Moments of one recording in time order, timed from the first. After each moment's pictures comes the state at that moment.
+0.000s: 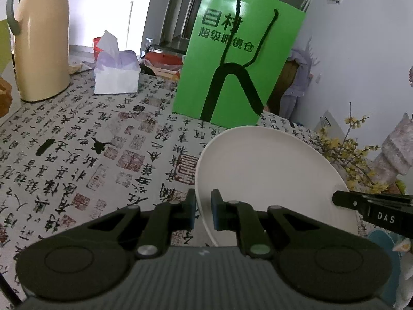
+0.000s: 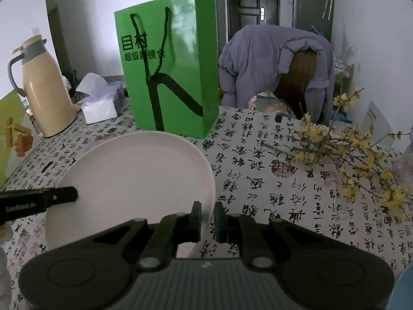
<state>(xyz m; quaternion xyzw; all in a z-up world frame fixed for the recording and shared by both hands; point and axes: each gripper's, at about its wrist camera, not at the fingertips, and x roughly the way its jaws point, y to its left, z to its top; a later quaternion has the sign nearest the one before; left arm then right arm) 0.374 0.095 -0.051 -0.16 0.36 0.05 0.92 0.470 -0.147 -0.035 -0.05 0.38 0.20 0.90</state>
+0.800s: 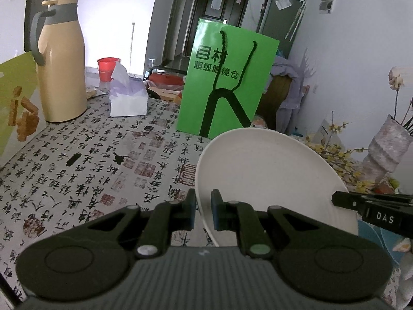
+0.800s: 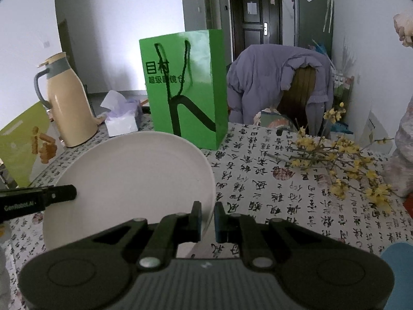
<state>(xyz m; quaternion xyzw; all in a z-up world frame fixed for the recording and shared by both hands) 0.308 0.077 -0.001 -0.13 0.32 0.06 0.94 0.405 -0.161 0.004 -0.03 0.34 0.22 0.91</state>
